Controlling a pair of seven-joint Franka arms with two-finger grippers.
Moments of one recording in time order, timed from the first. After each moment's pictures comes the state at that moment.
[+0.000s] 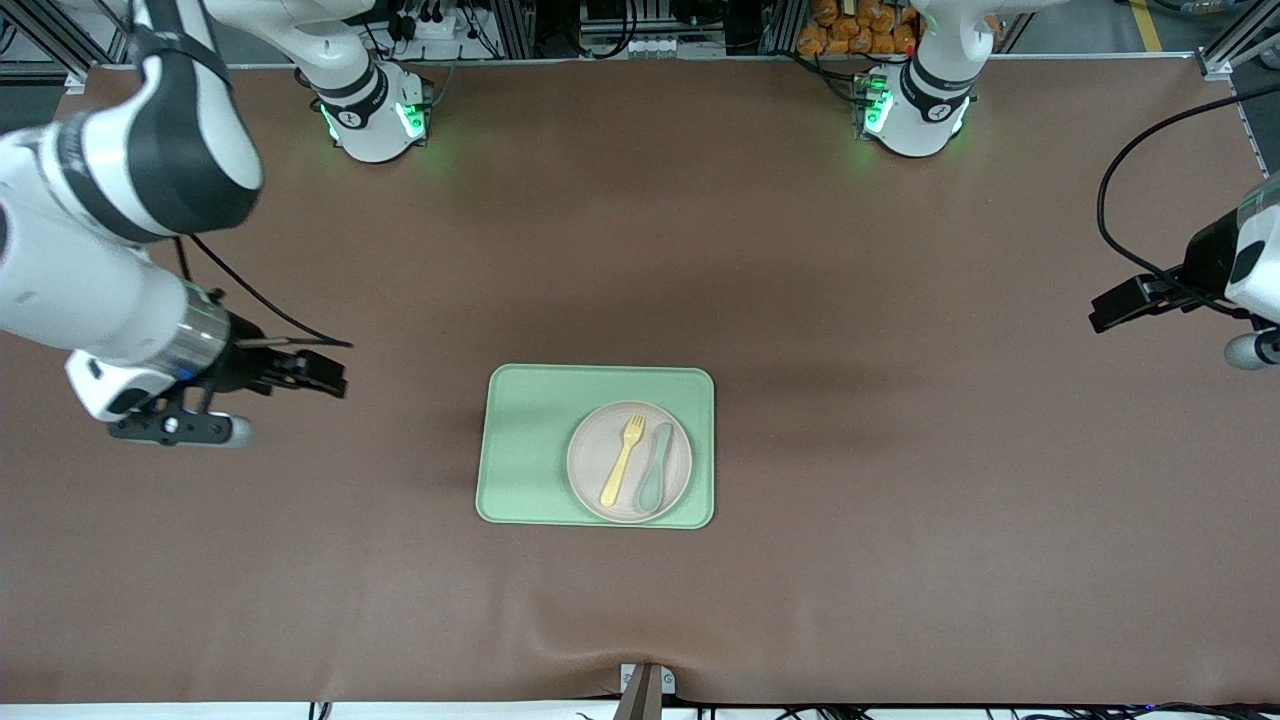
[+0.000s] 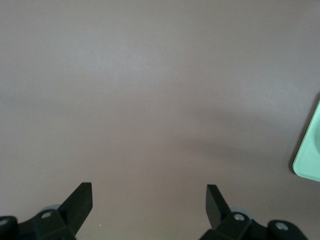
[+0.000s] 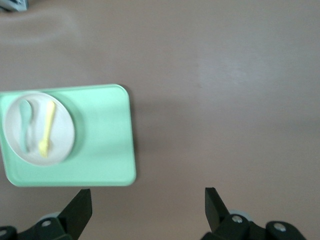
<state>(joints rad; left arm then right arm) 0.04 0.14 -0.11 -1.43 0.05 1.55 -0.25 0.17 0.35 0.05 -1.41 0.11 1.78 0.31</state>
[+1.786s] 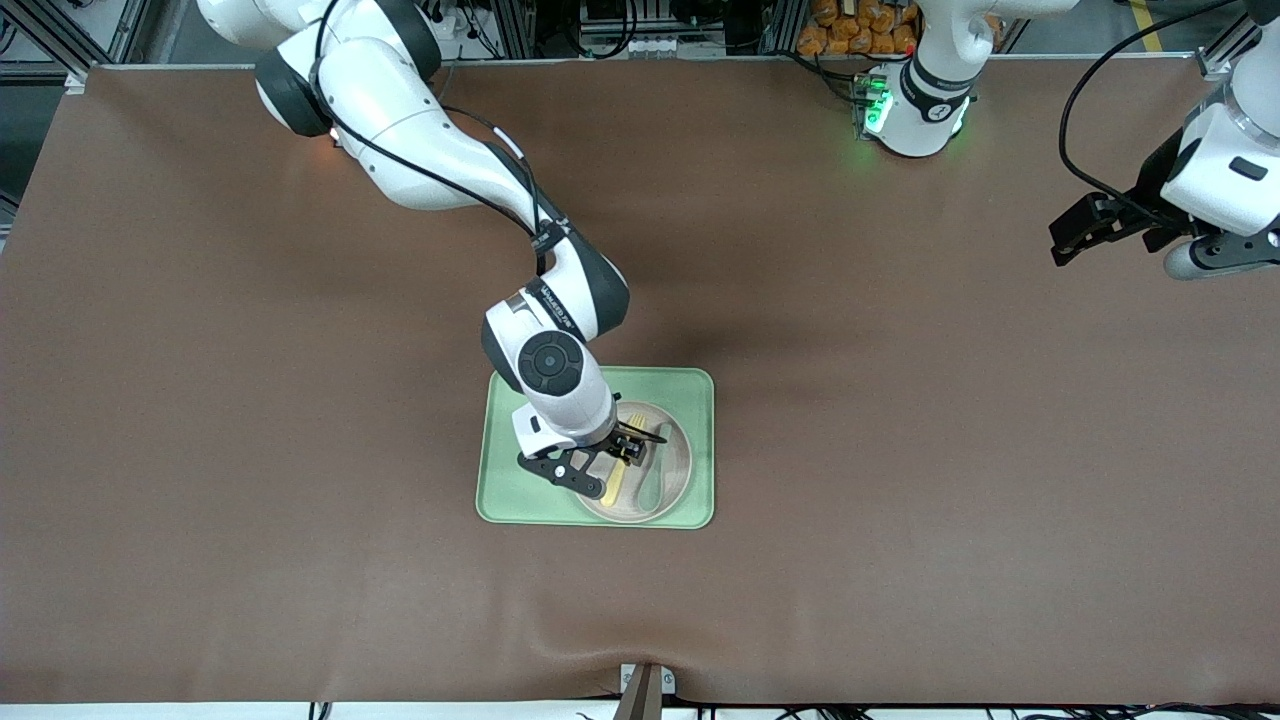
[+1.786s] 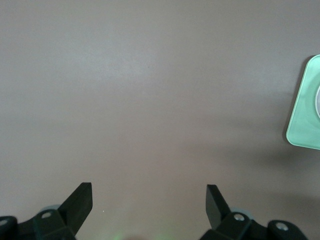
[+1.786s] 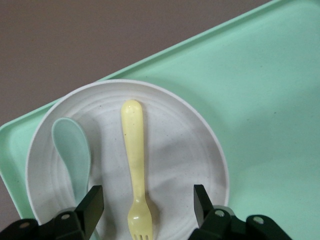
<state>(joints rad) -0.17 -0.04 0.03 -1.60 0.05 1.54 -0.28 0.61 1.02 -0.01 -1.03 0.06 2.16 1.01</state>
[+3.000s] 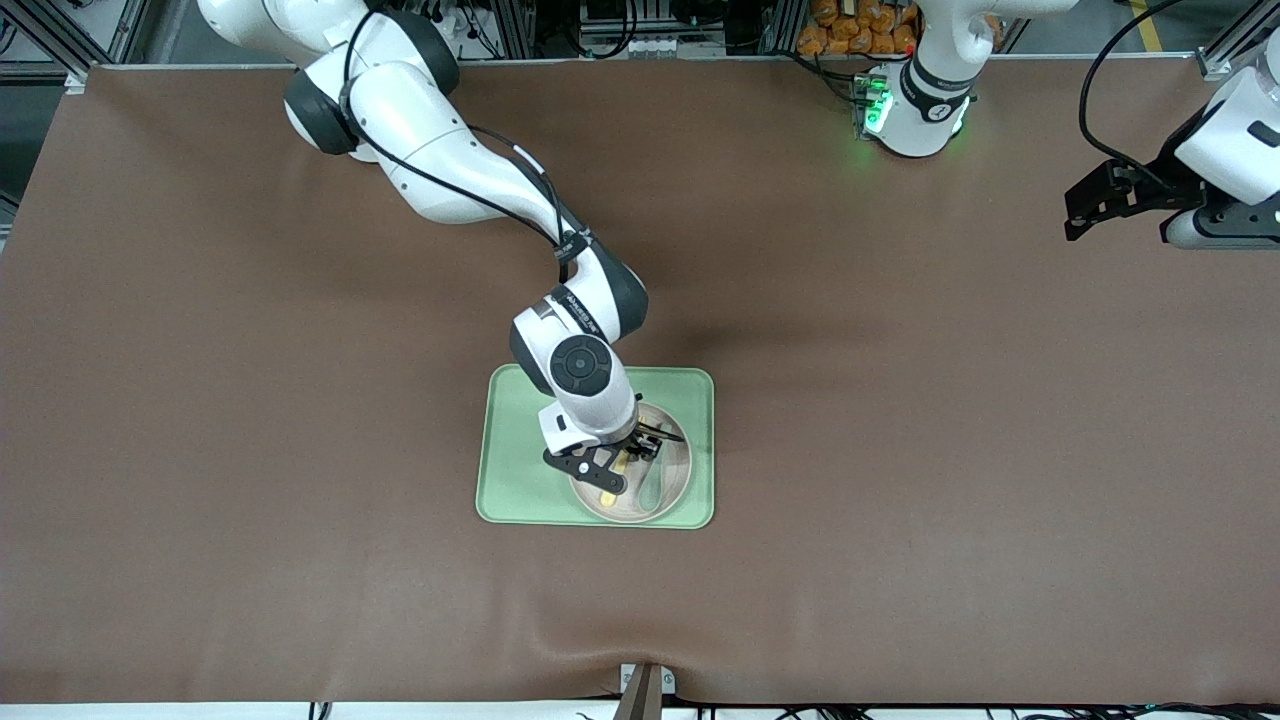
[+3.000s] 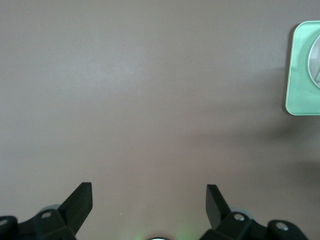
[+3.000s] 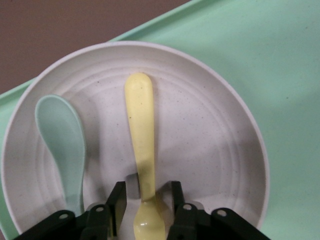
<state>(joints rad) -0.16 -0.07 0.04 -1.61 0.03 1.52 -0.07 0.65 1.11 -0.01 -0.95 0.06 2.17 1.04</state>
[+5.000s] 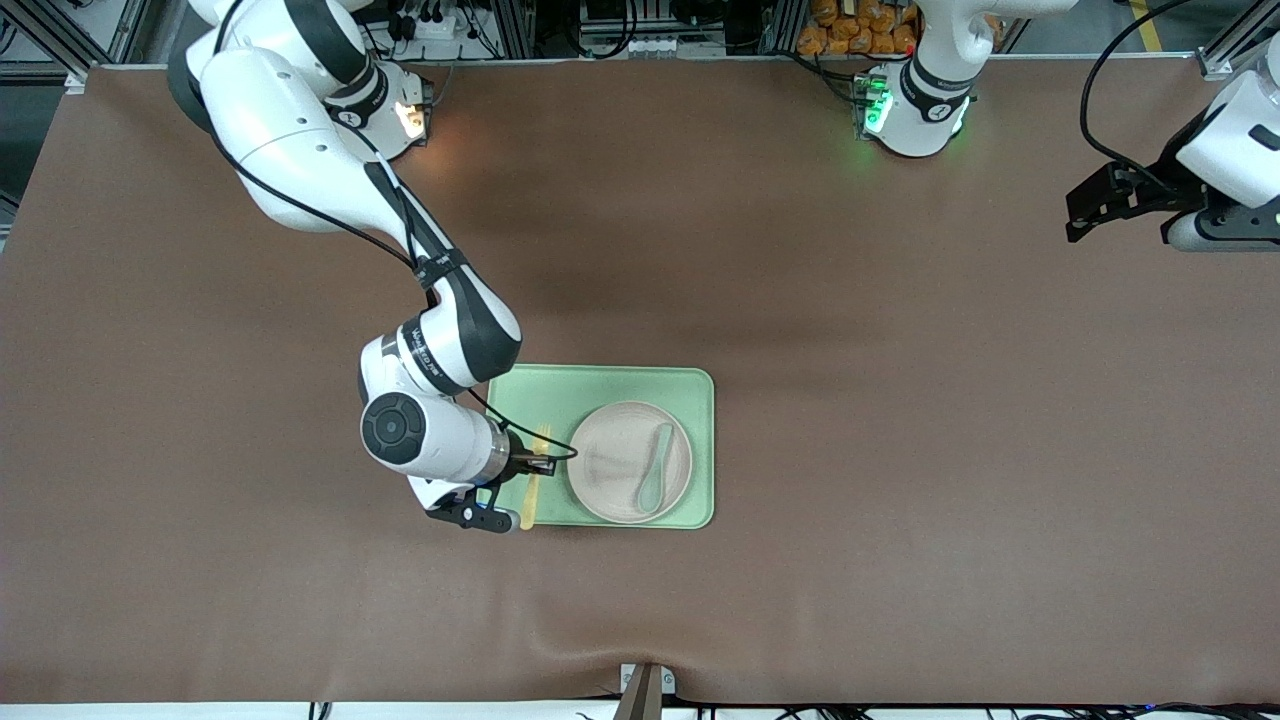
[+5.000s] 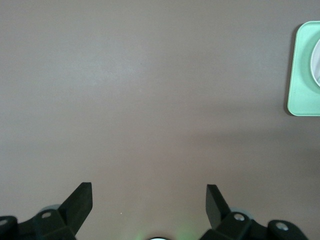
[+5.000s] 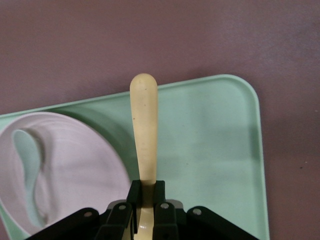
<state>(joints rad) -0.15 -0.07 0.04 -1.62 0.03 1.52 -0.07 0.26 0.87 0.22 -1.24 0.06 2.13 0.56</state>
